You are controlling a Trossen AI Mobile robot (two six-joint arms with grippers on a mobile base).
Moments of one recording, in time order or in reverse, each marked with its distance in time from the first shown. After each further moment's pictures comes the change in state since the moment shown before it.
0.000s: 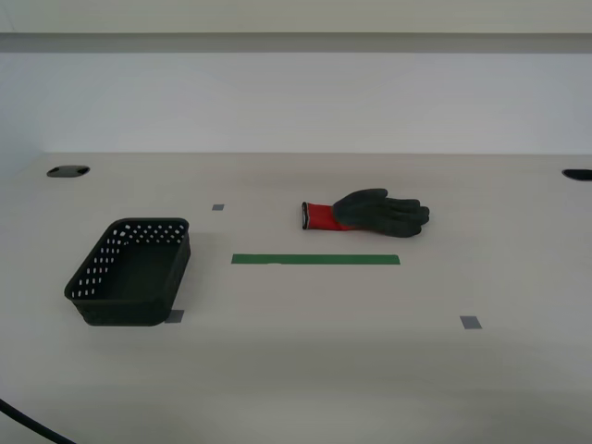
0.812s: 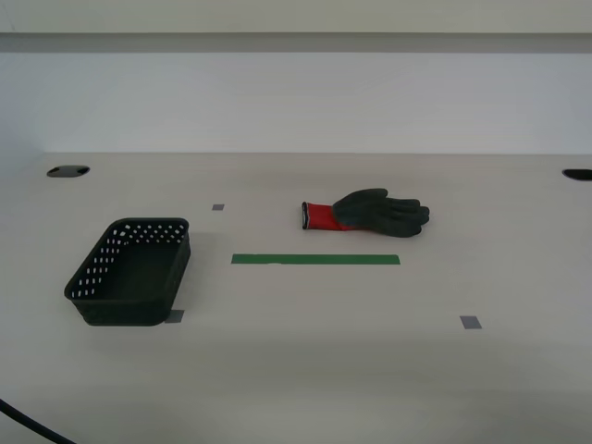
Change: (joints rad) arm 0 0.000 0.000 0.000 0.000 0.000 0.000; arm 1 0.000 0.000 0.000 0.000 0.000 0.000
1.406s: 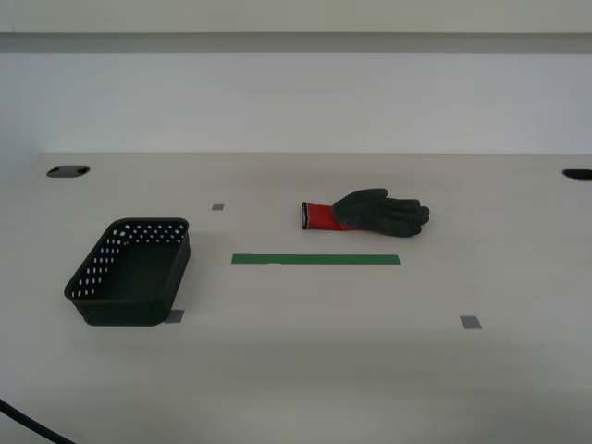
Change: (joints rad) arm 0 0.000 0.000 0.000 0.000 0.000 0.000; arm 1 0.000 0.000 0.005 0.000 0.000 0.001
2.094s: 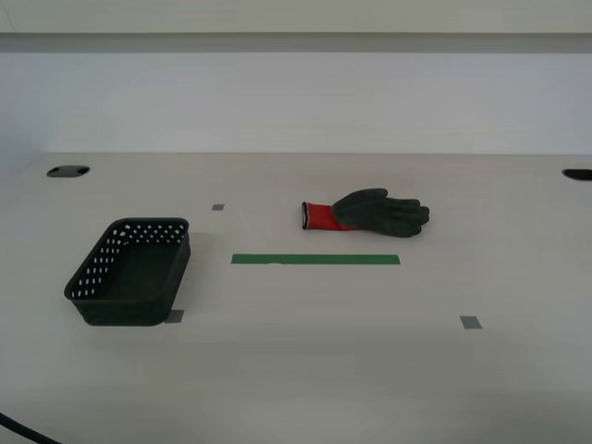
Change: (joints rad) arm 0 -0.001 0.000 0.000 0.000 0.000 0.000; arm 1 -0.330 0.219 0.690 -0.805 0.109 0.060
